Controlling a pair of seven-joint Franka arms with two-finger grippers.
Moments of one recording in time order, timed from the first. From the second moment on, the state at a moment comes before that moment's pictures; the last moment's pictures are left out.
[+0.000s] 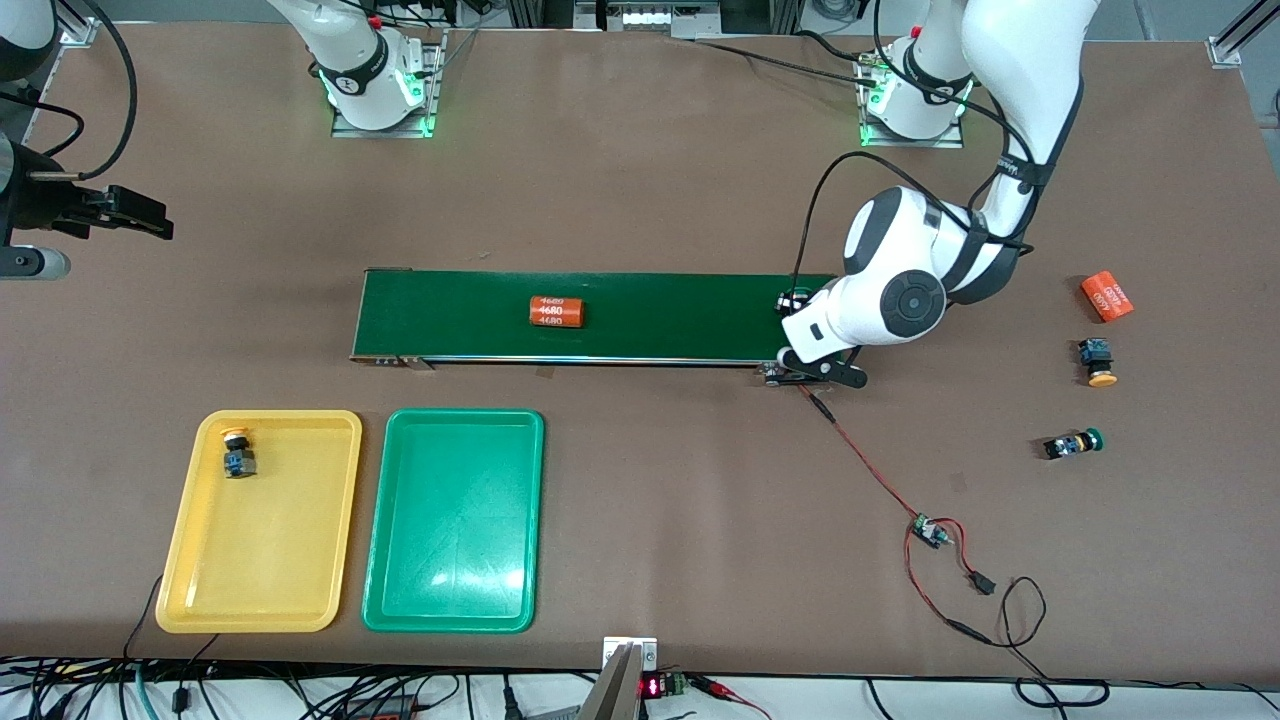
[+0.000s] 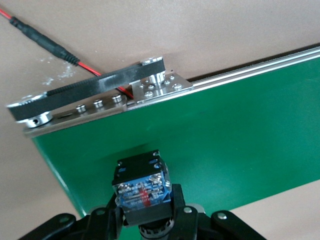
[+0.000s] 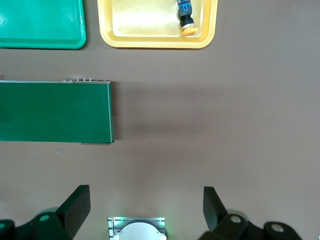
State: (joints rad) left arm -0.29 0.44 -0.13 -1.91 -0.23 2.07 -0.04; right arm -0.18 0.03 0.11 -1.66 -0.05 1.50 -0.07
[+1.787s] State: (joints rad) left arm 0.06 0.34 -0.07 -1.89 0.08 2.05 0.04; right arm -0.19 0.03 0.11 -1.66 -0.04 1.49 -0.07
